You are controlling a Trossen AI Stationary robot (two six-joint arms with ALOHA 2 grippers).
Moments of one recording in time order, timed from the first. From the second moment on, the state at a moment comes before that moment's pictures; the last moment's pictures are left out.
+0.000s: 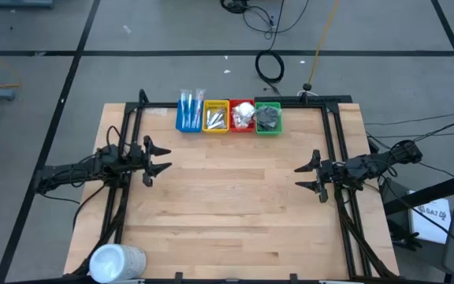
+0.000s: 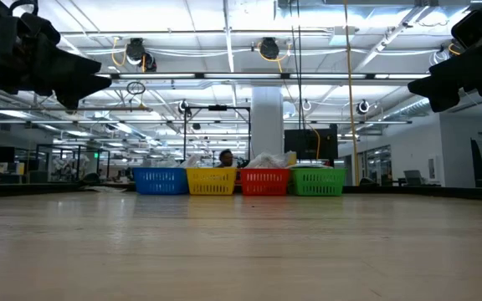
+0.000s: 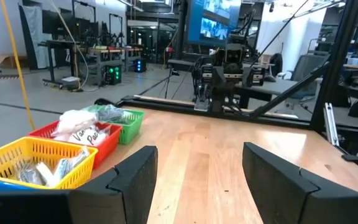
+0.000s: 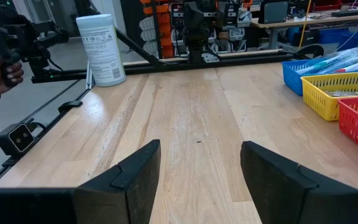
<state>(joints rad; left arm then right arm) 0.14 0.01 0.01 0.05 0.02 -0.07 0.37 0.01 0.10 -0.23 0.32 0.16</state>
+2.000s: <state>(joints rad) 0.14 0.01 0.02 0.01 0.02 -0.09 0.01 0.01 0.01 0.01 0.05 0.07</state>
